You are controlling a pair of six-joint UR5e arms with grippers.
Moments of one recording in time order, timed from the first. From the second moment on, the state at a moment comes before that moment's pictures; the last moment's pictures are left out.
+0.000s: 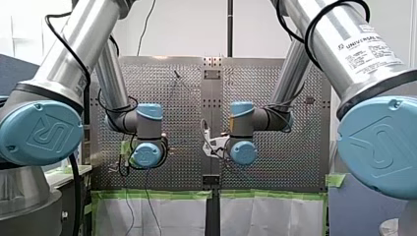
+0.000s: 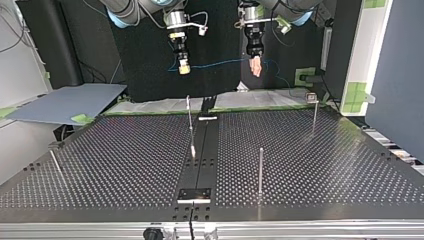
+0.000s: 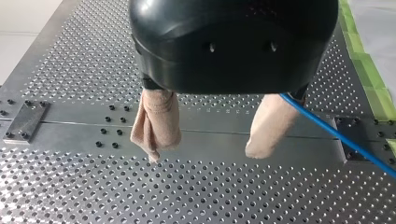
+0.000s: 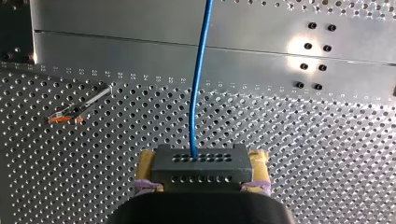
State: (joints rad) left arm -0.55 -1.99 -2.39 -1.89 -2.15 -1.63; right arm 2.37 -1.00 2.02 -1.04 1.83 1.47
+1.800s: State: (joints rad) left arm -0.73 -1.90 -2.32 -2.11 -2.17 -1.76; right arm 2.35 -1.02 2.03 -1.01 1.80 1.52
